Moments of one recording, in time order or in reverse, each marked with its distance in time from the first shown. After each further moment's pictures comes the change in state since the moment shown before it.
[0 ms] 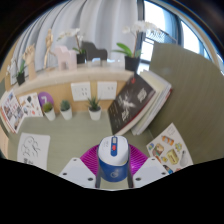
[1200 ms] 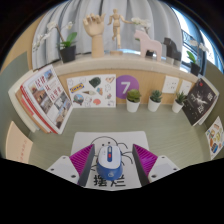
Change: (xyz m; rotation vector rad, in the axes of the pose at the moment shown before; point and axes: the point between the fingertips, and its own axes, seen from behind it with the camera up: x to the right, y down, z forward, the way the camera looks) arm -0.447 0.055 -0.002 -0.062 -0.184 -0.035
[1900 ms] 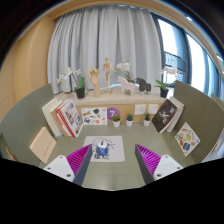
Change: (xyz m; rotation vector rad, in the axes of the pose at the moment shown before) arm 0.062 0.024 -0.368 0.271 -0.002 0.016
